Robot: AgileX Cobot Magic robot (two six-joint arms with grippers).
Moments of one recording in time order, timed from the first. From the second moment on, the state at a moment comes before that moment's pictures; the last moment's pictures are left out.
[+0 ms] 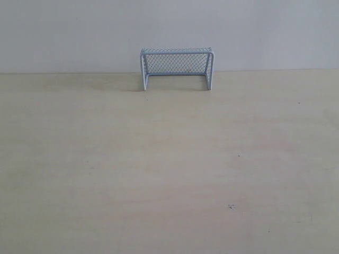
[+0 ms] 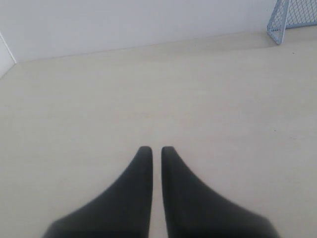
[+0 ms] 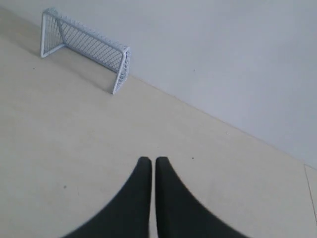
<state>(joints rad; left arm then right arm) 0.00 0.05 0.00 0.28 0.34 -0.16 0.13 0.67 -0.60 0.25 0.37 -0.62</state>
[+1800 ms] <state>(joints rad) 0.00 0.05 0.00 0.28 0.34 -0.16 0.06 0.20 -0.09 0.25 0.10 -0.27</state>
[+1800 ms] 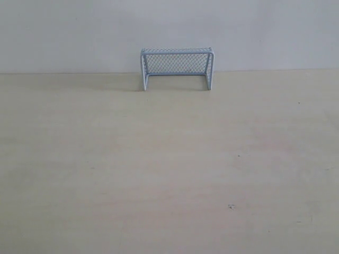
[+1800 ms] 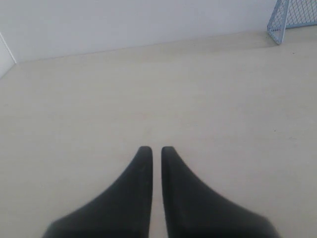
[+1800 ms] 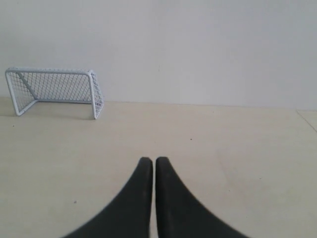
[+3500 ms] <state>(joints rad) 0.00 0.05 0.00 0.28 0.34 -0.16 0.06 0.01 0.00 0.23 0.36 -0.27</state>
